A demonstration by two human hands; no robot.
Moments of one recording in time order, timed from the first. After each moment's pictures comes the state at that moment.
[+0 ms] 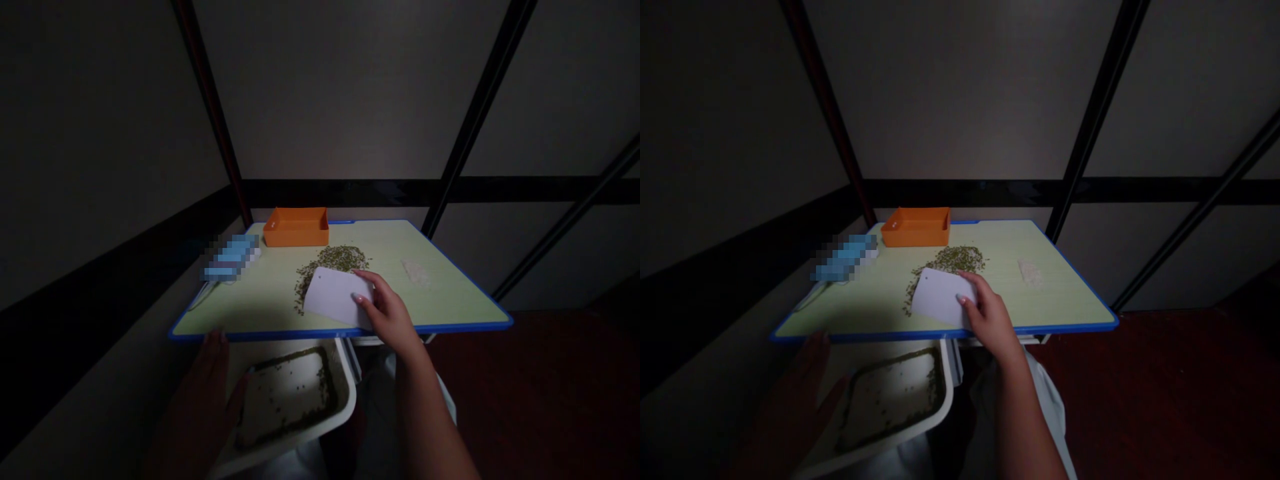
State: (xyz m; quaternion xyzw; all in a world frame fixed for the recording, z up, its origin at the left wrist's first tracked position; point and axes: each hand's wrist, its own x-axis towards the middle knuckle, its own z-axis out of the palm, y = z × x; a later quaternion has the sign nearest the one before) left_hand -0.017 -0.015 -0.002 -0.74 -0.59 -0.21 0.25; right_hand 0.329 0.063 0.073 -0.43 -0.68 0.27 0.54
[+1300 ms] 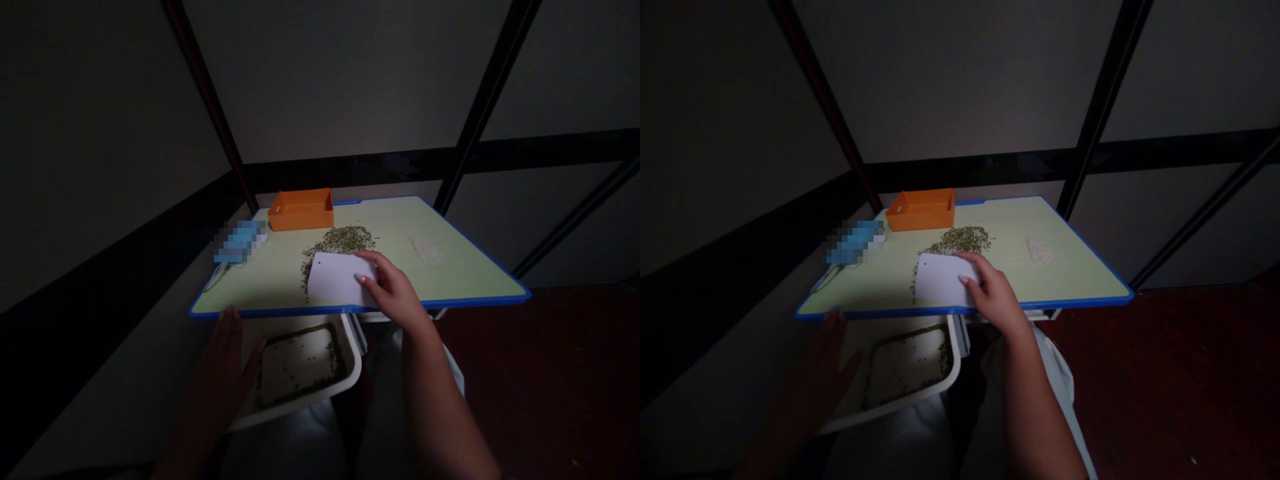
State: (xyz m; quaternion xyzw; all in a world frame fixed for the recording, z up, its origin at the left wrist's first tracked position) left_hand -0.005 -0.021 0.018 -0.73 -0.63 -0.19 0.18; right_hand 0.333 0.059 0.079 -0.40 -0.71 0.26 0.52
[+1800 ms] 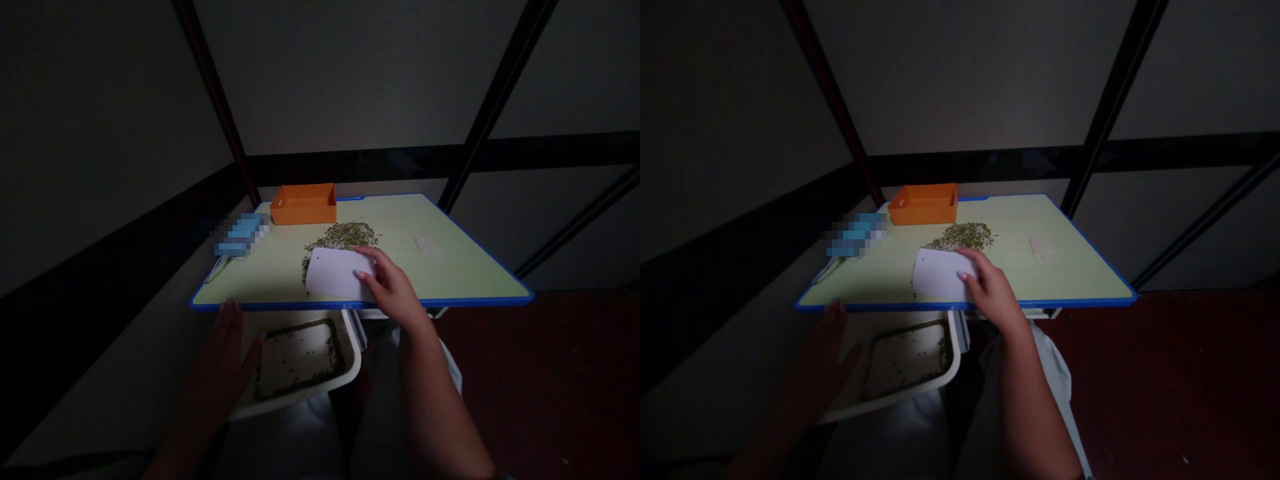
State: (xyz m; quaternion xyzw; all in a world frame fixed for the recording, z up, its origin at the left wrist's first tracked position) left_hand -0.002 -0.023 0.021 -0.73 -0.64 -0.17 0.17; right_hand 0.328 0.059 0.079 -0.40 -0.70 0.27 0.52
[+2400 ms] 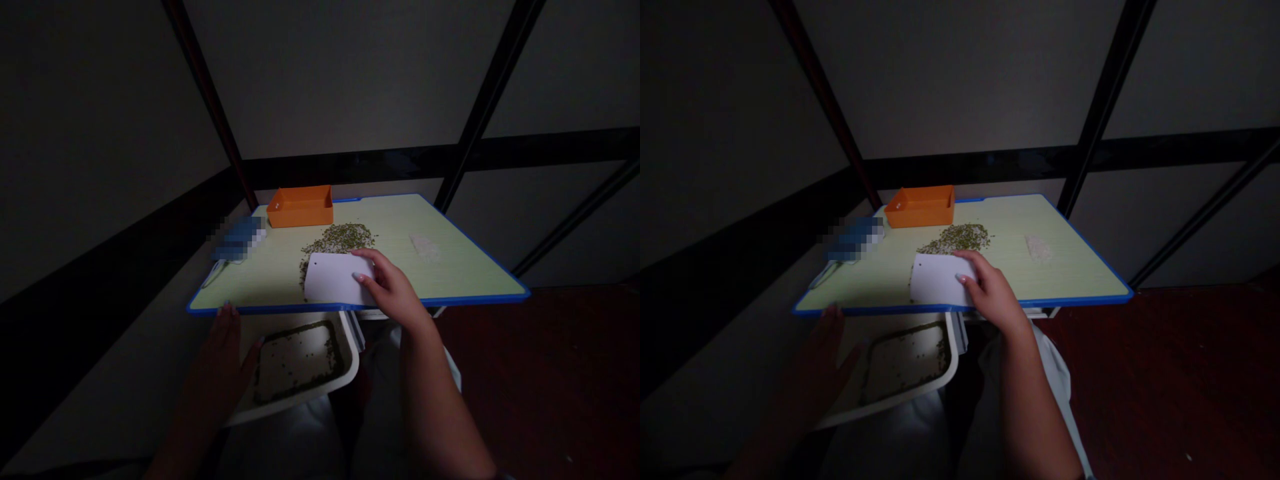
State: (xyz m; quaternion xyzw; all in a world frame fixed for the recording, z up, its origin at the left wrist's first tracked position) left_hand -0.005 -0.021 0.019 -0.74 -0.62 -0.17 0.18; right_hand 0.334 0.058 0.080 -0.40 -0.72 0.27 0.51
